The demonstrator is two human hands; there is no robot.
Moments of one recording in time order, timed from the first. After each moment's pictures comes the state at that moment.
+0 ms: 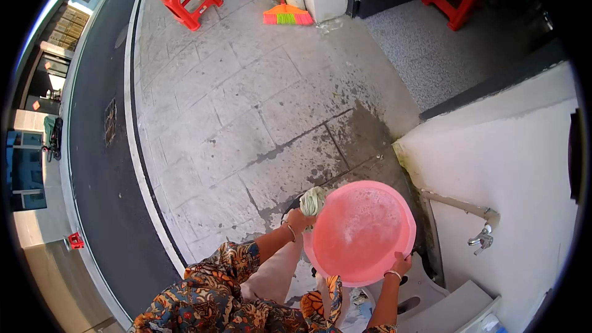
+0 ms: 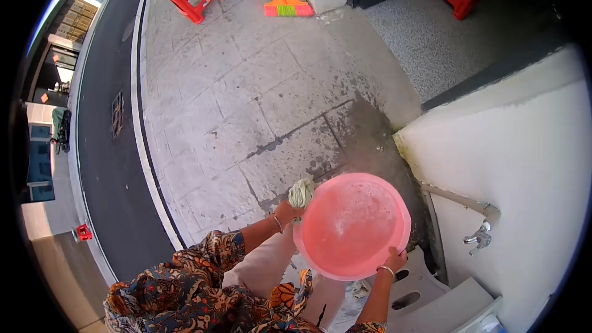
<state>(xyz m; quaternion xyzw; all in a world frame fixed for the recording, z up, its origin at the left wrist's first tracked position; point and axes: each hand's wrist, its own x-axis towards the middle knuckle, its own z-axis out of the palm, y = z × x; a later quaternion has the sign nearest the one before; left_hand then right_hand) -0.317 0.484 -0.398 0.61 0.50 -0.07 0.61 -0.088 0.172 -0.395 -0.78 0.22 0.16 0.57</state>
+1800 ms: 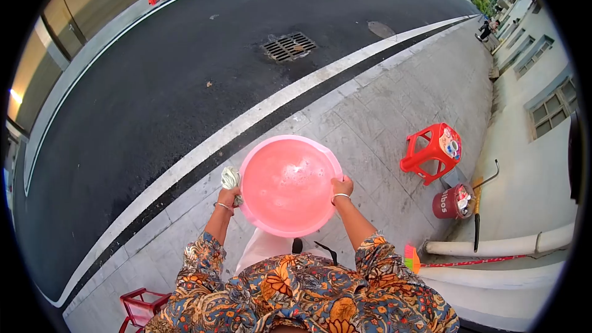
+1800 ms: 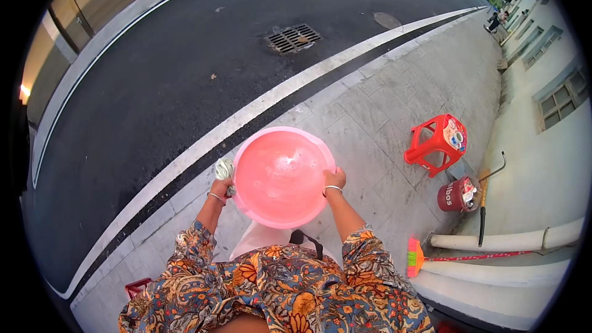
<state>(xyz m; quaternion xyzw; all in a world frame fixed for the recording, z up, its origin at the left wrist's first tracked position) -1.083 0.972 -0.133 -0.12 0.66 0.64 0.39 -0.874 1.273 -0.158 -0.59 -0.59 0.48 0.27</state>
